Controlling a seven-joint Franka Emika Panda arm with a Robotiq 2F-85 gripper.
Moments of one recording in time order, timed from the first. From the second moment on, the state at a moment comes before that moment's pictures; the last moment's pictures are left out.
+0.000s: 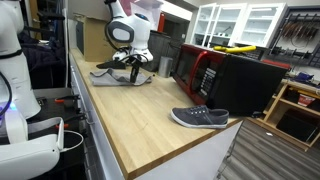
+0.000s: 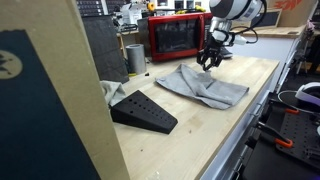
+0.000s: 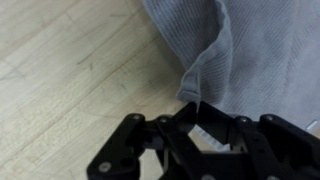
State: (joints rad) arm -0.07 0.04 -0.03 -2.50 0.49 2.62 0.10
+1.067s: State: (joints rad) arm 0.06 -0.12 0.01 -2.39 0.68 2.48 0.10
